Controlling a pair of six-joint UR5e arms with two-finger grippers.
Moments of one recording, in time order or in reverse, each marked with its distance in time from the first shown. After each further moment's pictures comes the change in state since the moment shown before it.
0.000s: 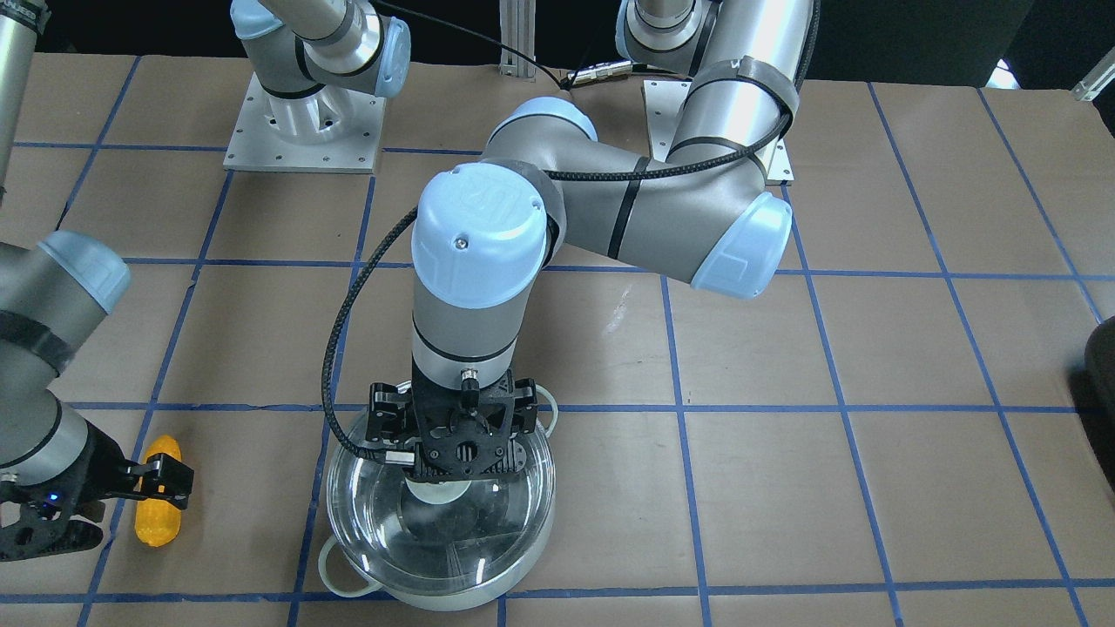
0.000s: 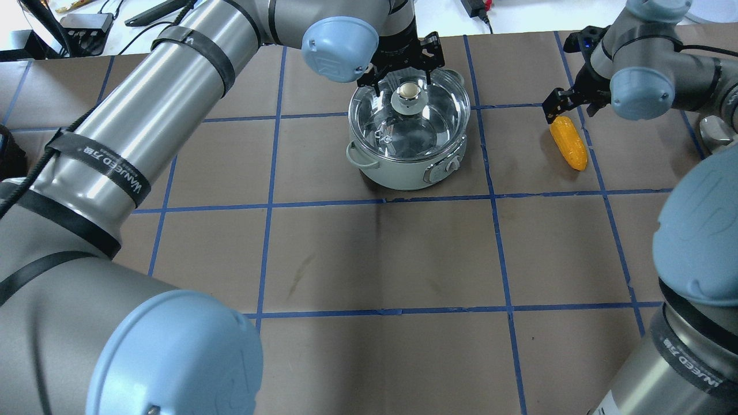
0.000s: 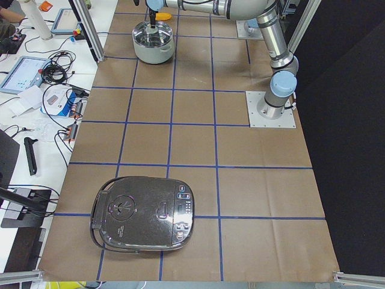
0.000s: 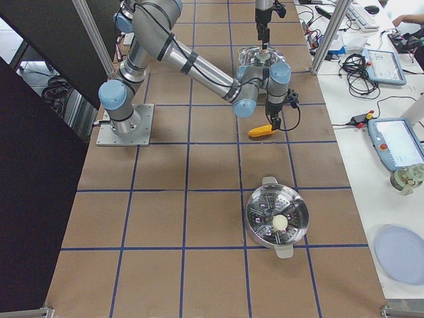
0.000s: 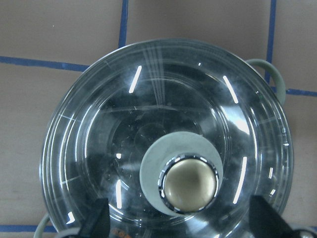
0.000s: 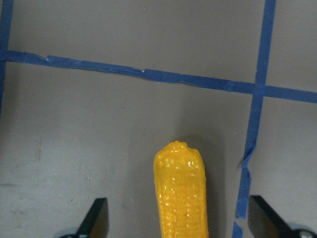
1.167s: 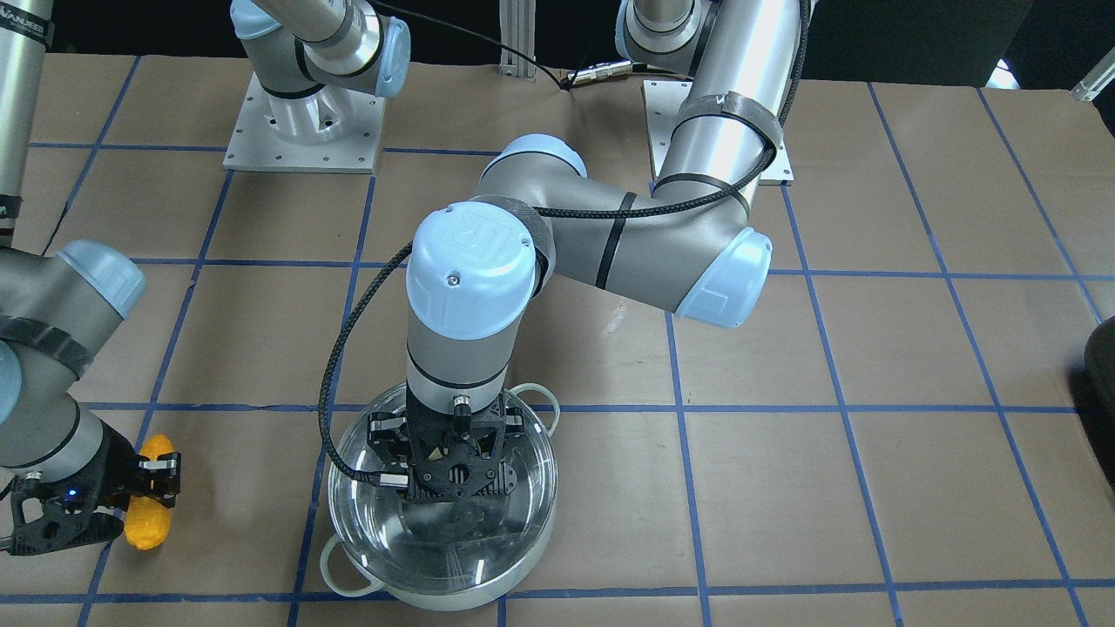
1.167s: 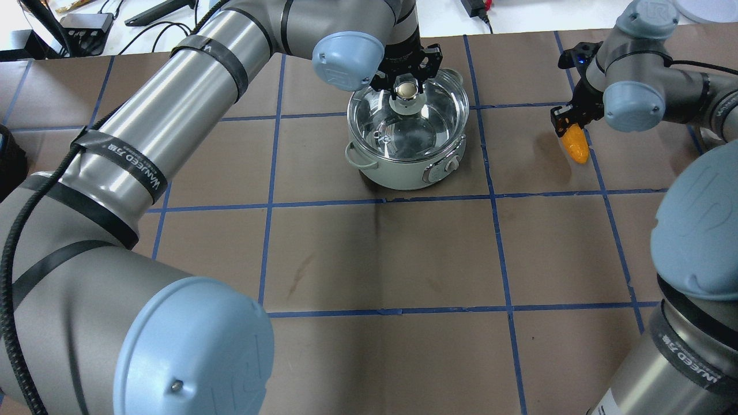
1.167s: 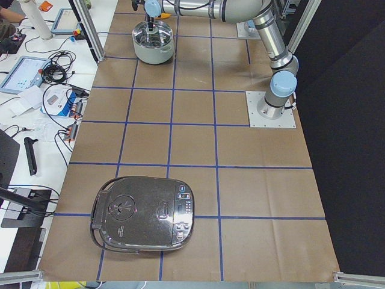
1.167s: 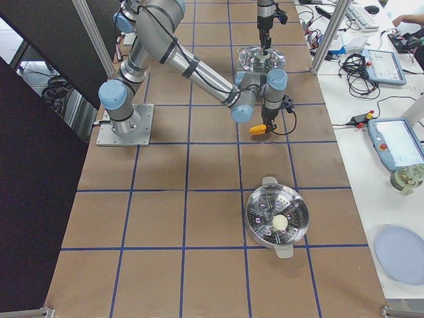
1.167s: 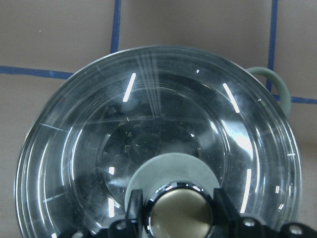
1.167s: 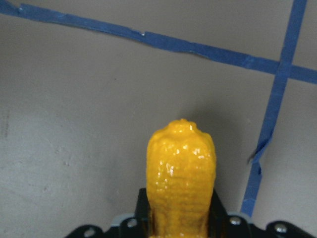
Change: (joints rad) left arm -0.003 -0.021 -0.001 0.035 0.001 0.000; right arm 0.000 -0.021 0.015 0.012 -0.044 -0.049
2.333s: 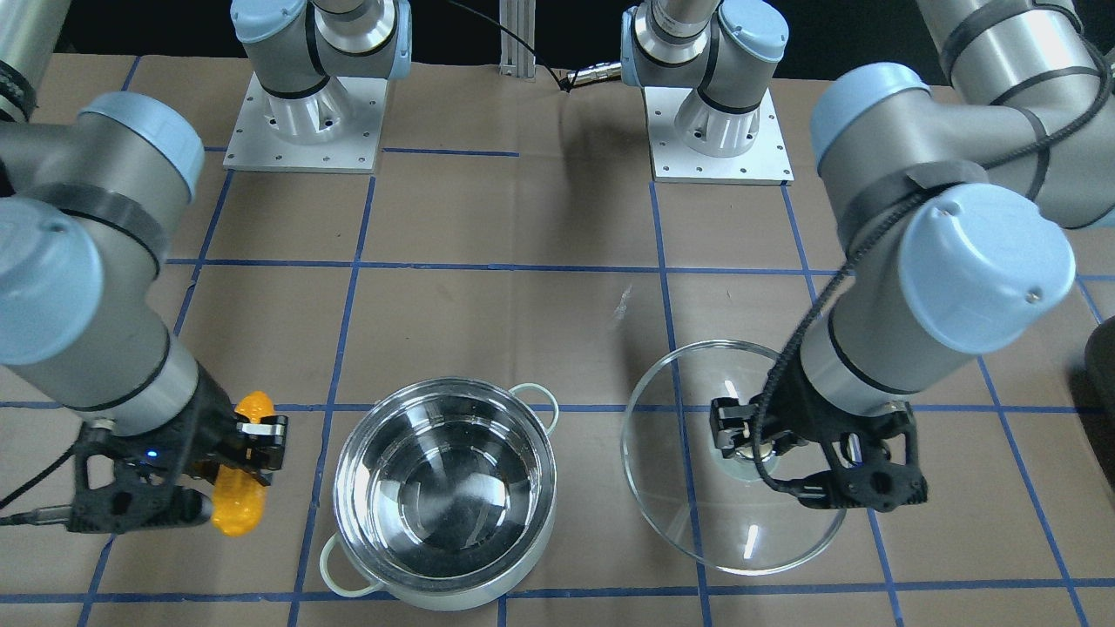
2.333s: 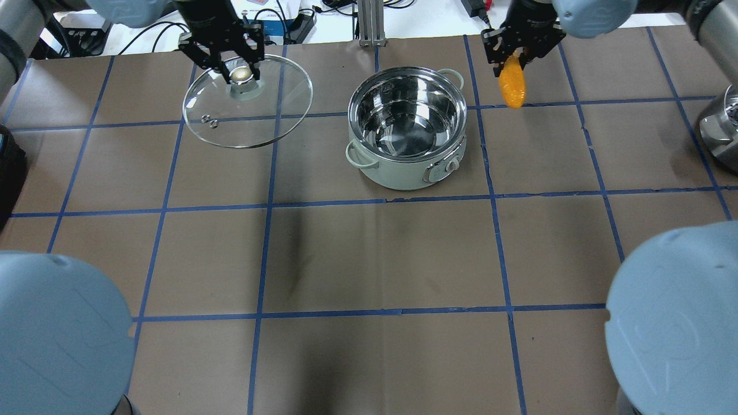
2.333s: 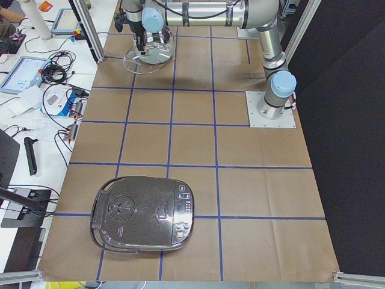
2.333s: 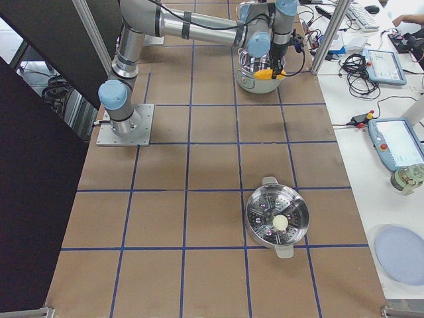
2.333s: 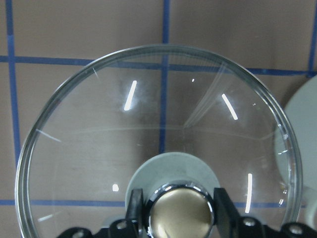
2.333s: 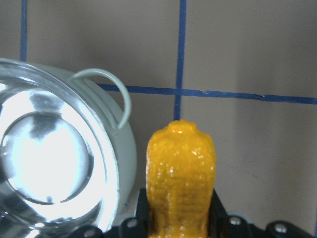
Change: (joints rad) left arm 0.422 0.197 -0.138 -0.260 0.039 0.485; right arm 0.299 -0.055 -0.346 0.402 0.011 0.436
